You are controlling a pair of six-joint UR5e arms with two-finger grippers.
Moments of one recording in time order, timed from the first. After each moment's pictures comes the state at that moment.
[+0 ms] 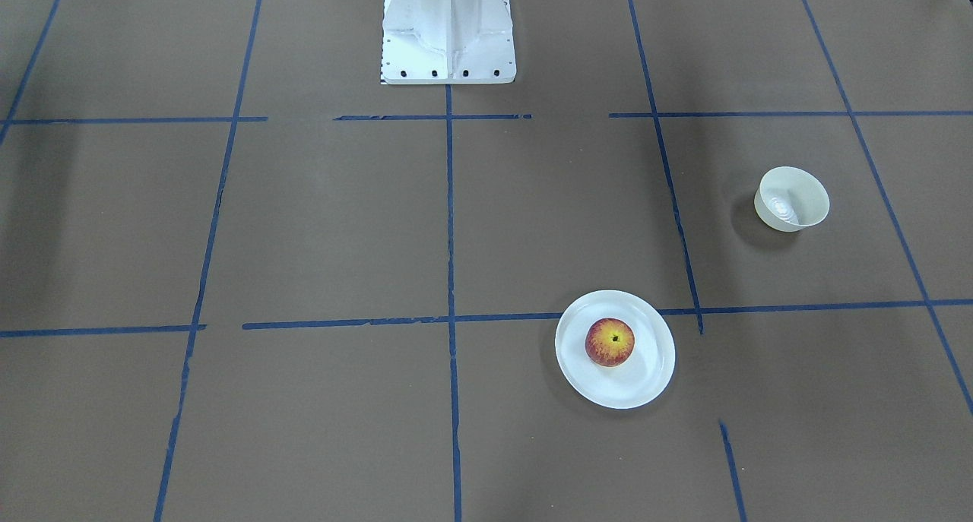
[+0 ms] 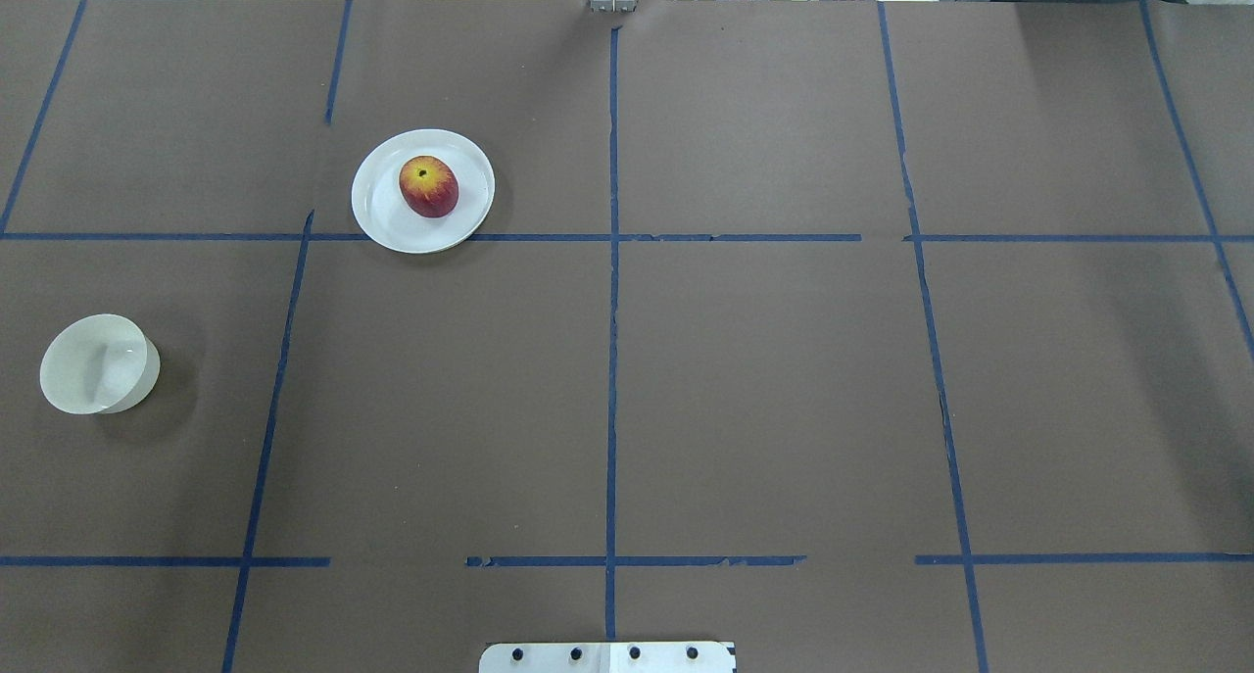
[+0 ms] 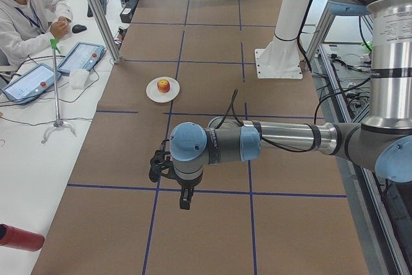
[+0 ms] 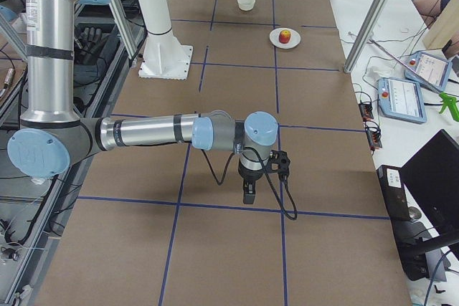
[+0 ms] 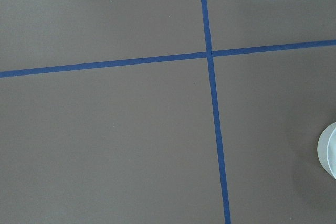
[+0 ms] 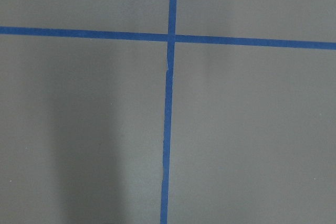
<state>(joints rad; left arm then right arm) -1.75 -1.49 -1.72 -1.42 -2.35 0.28 1.53 -1.65 1.77 -1.72 2.27 -0.01</state>
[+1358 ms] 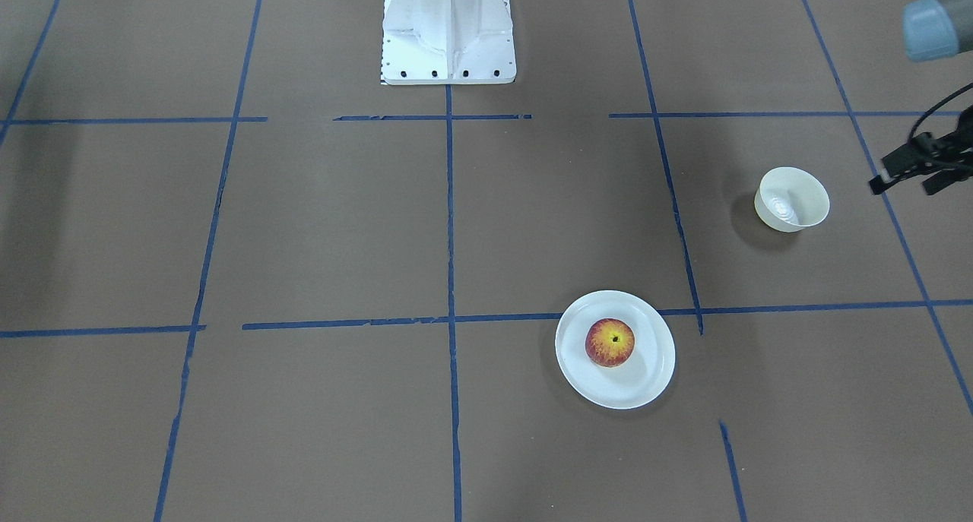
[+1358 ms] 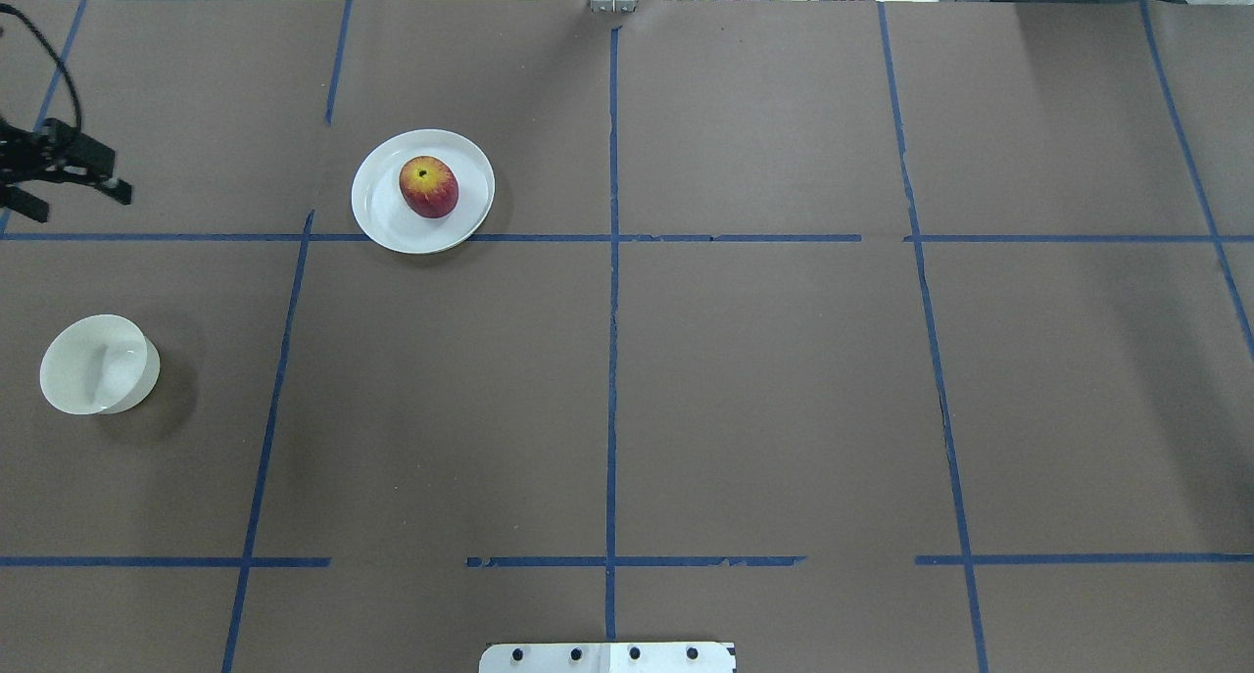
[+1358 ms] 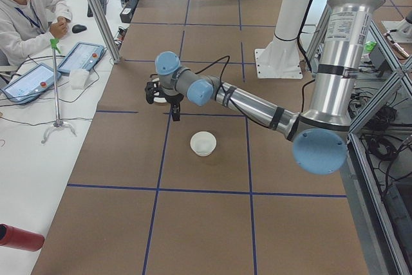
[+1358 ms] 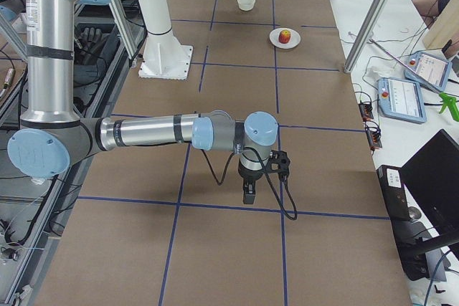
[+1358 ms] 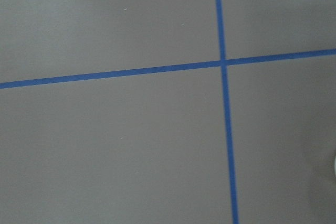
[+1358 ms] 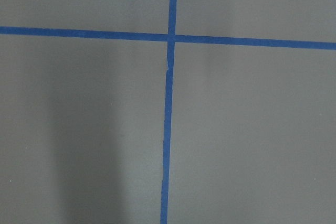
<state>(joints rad) -1.15 -1.77 -1.81 -1.71 -2.38 -0.84 1.53 -1.65 1.77 -1.72 2.27 -0.01</state>
